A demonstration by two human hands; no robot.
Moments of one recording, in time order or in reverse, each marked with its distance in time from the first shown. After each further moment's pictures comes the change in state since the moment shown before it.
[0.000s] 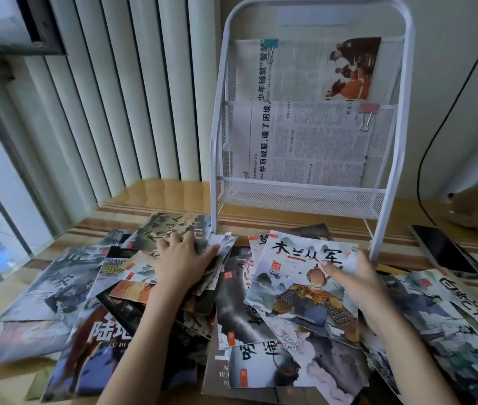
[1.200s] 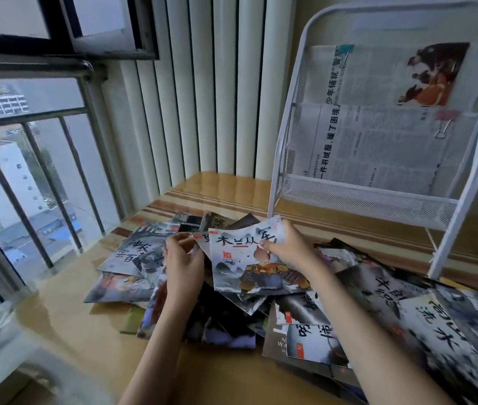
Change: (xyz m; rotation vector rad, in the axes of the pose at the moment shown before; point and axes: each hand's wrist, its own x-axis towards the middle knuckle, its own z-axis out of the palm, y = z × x) left_hand -0.067 -0.079 -0.023 -0.966 0.410 -0.131; right_hand 0.014 -0.063 0.169 -0.419 -0.394 -0.282
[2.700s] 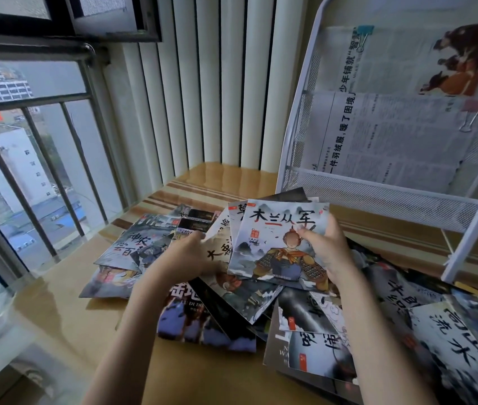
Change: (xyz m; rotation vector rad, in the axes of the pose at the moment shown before) left_hand 0.029 0.027 -0.016 0.759 -0.641 -0.062; right_hand -0.001 0.033 -0.024 0.657 0.226 -0.008
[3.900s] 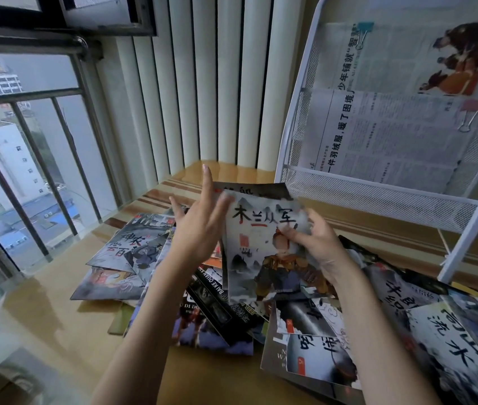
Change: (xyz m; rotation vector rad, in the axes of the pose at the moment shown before) left_hand 0.012 0.040 -0.001 -0.258 0.425 0.359; right_hand -0.004 -0.011 0.003 0.160 -0.250 0.101
